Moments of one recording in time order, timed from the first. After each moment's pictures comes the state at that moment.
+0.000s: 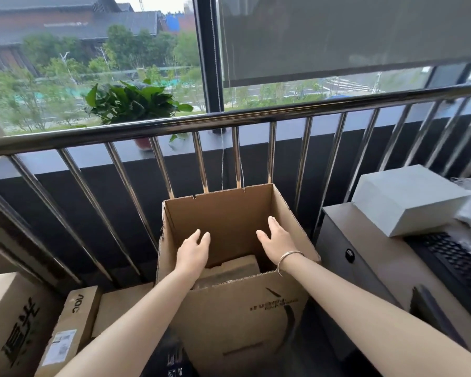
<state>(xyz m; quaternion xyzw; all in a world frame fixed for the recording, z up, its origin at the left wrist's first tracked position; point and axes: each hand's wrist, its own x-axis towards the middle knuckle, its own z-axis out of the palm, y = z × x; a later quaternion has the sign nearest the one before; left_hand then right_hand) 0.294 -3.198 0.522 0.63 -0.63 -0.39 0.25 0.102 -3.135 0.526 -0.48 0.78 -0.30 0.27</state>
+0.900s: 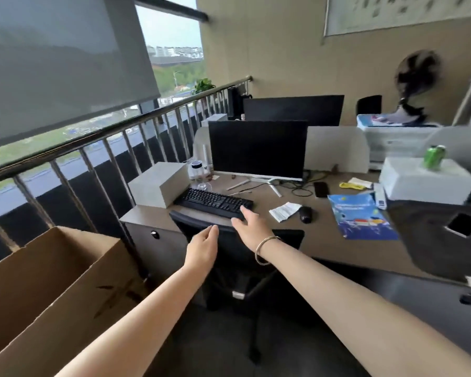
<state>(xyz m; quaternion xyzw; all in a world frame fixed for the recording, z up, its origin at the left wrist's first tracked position) 0.233 -2.775 0.604 0.20 -0.82 -0.54 0.07 0.185 -2.649 0.621 -0.11 0.86 -0.49 0.07</state>
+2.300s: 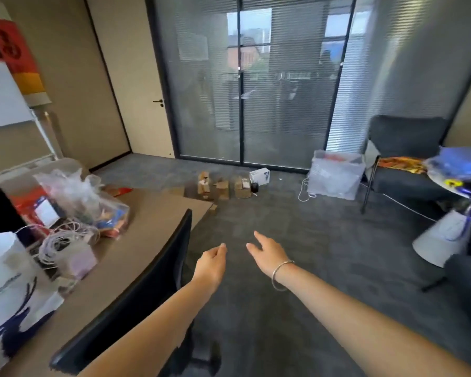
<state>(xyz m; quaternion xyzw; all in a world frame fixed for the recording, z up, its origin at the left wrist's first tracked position) 0.443 -1.465 0.588 -0.41 -0.73 -0.37 -0.40 0.584 -1.416 0.589 0.59 0.70 -0.35 -0.21</state>
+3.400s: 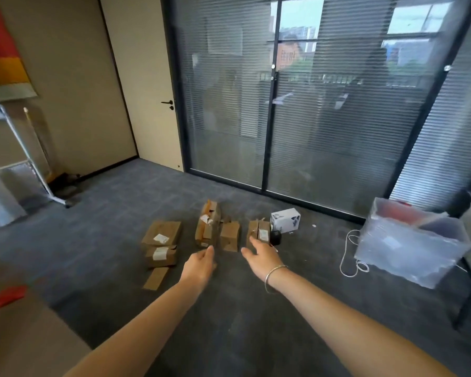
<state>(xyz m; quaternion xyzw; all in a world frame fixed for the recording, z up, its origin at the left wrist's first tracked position) 0.344 -0.607 0.564 -0.32 -0.76 -0.41 -0.39 0.489 -0.536 0.564 0.54 0.74 -0.37 -0.17</state>
